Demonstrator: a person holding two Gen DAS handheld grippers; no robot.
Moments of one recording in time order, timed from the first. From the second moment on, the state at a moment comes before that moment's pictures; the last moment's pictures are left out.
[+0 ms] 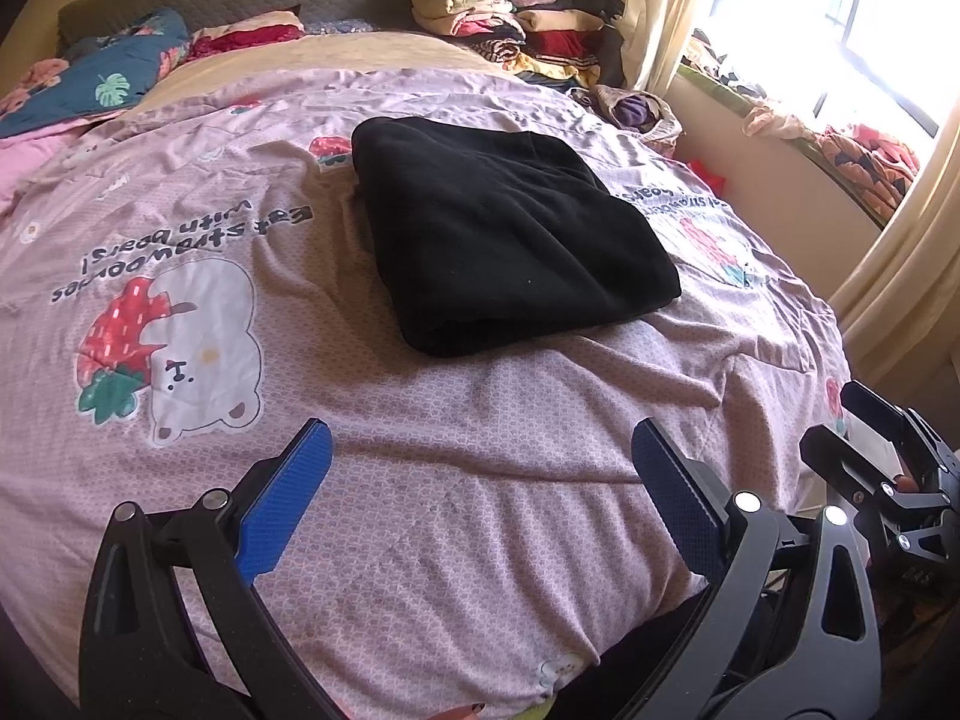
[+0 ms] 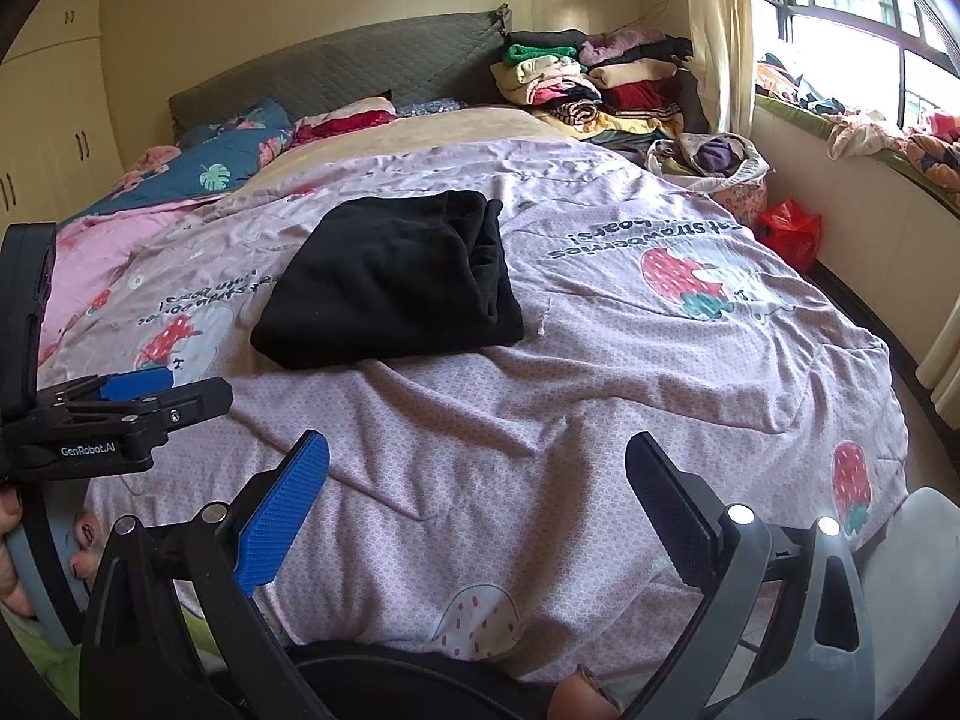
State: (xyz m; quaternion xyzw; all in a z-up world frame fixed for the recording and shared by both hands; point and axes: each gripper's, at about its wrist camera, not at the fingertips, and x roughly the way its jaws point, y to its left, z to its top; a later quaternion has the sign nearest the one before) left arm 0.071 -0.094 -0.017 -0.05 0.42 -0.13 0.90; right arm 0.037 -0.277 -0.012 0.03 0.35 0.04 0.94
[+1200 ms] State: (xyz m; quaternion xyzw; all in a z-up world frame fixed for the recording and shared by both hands) left arm 0.071 -0.092 -0.019 -0.04 0.42 -0.12 0.90; right arm 0.034 -0.278 -0.015 0.02 0.35 0.03 0.94
